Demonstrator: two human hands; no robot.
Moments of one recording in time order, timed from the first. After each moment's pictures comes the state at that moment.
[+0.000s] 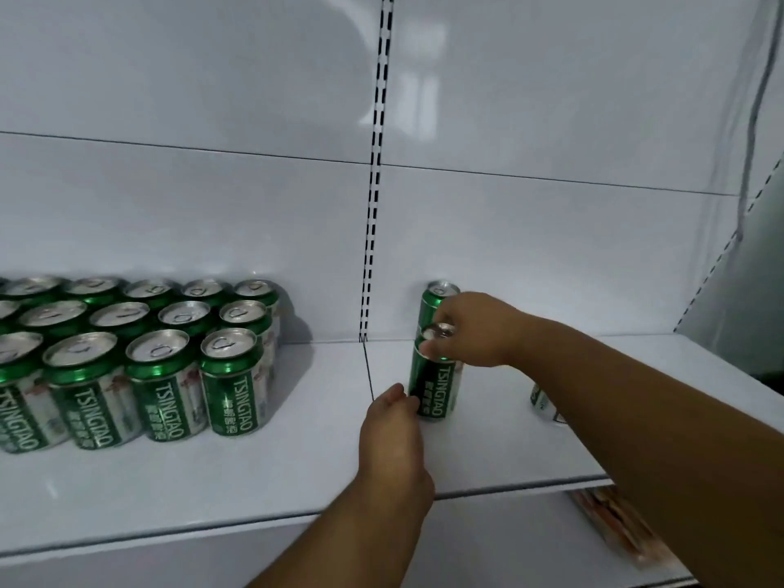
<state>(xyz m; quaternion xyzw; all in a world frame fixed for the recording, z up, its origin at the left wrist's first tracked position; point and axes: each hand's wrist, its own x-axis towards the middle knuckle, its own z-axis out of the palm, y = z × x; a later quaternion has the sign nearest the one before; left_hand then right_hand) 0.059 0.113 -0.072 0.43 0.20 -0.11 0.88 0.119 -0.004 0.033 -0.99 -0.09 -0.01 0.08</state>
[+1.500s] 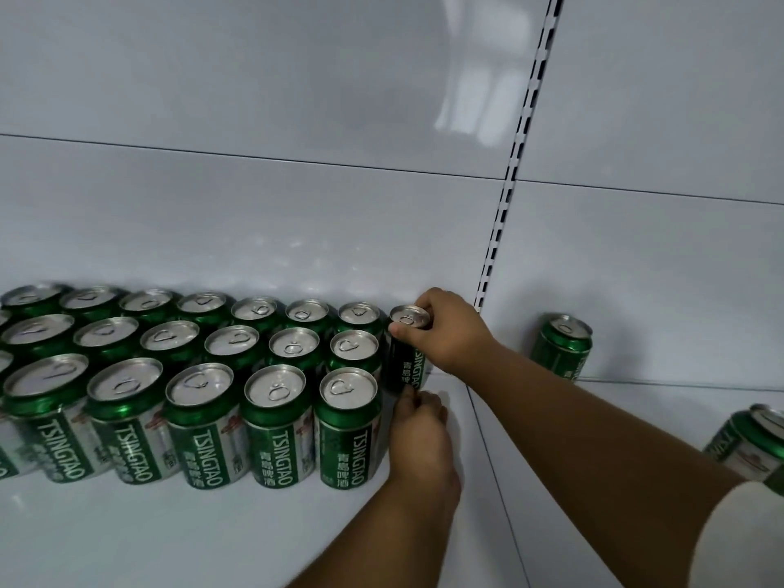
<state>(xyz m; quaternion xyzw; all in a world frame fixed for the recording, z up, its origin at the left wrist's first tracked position) 0.158 0.194 -0.089 0.40 0.21 0.02 0.89 0.248 0.145 -0.023 -0.95 -0.10 -0.14 0.28</state>
